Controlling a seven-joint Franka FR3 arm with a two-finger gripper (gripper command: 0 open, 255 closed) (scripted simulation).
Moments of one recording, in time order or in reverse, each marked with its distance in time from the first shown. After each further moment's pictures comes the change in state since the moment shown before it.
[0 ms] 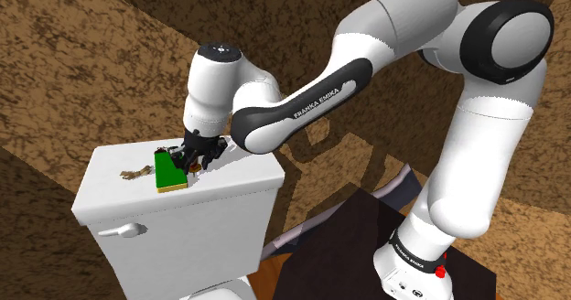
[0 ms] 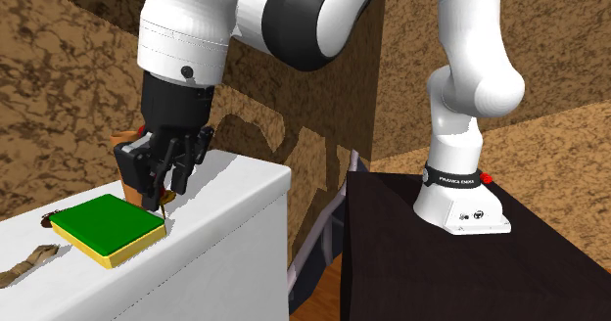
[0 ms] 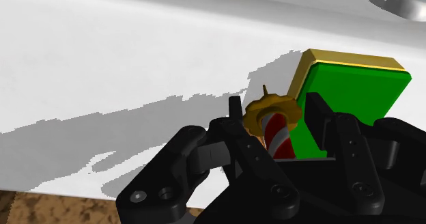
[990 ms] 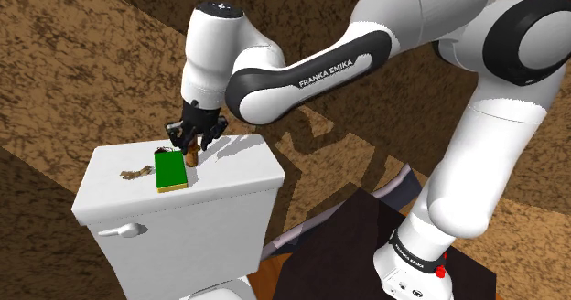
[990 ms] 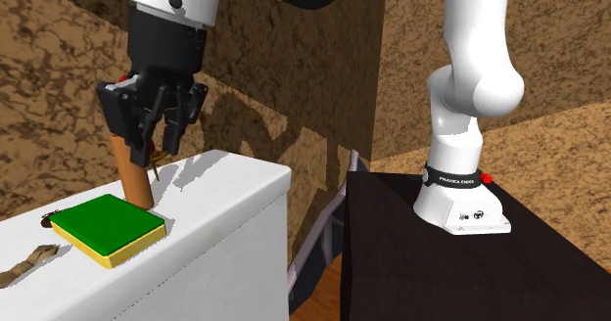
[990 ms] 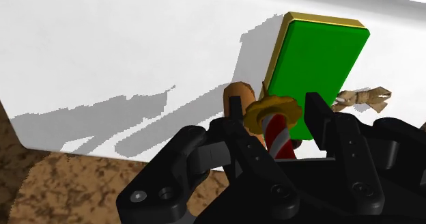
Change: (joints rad) arm -0.019 -0.082 0.026 0.070 0.110 -0.127 -0.096
